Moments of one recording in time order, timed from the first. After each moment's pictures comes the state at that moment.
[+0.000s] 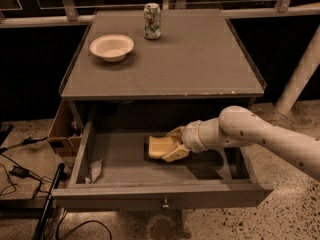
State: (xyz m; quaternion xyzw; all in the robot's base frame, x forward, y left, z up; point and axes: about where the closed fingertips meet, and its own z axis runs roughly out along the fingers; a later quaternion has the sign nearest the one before) arm 0.580 -0.056 0.620 -0.58 0.70 0.20 0.38
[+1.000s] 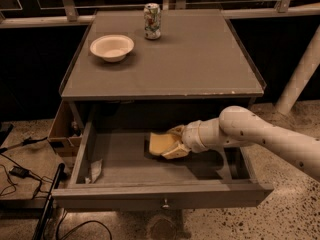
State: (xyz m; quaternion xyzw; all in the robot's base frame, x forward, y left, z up) arm 0.580 -0.056 0.620 -0.58 0.70 0.20 0.38
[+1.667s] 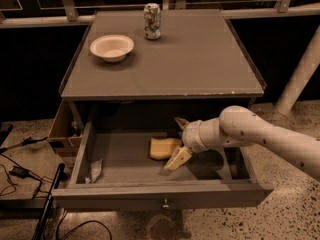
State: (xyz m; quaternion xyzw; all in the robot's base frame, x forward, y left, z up) arm 0.580 -0.056 0.620 -0.58 0.70 0.20 0.38
